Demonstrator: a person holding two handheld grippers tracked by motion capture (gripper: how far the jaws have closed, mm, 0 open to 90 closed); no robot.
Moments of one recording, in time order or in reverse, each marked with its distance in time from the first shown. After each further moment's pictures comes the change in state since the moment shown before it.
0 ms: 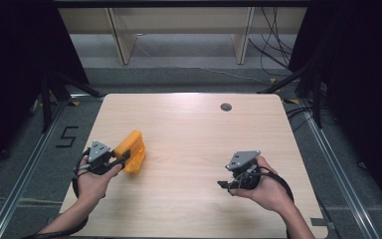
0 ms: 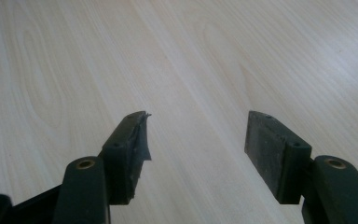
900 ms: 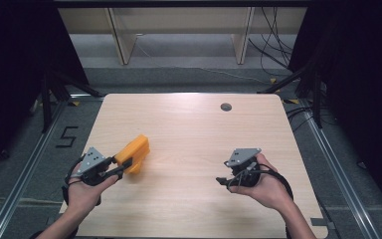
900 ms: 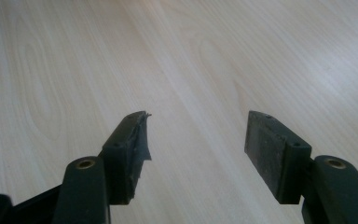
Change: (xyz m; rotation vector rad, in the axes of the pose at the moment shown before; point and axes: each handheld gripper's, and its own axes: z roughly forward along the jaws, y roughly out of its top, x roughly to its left) left arm -0.008 0.006 -0.039 -0.084 -0.165 0.078; right arm 0.000 0.007 -0.005 -0.016 0.000 0.010
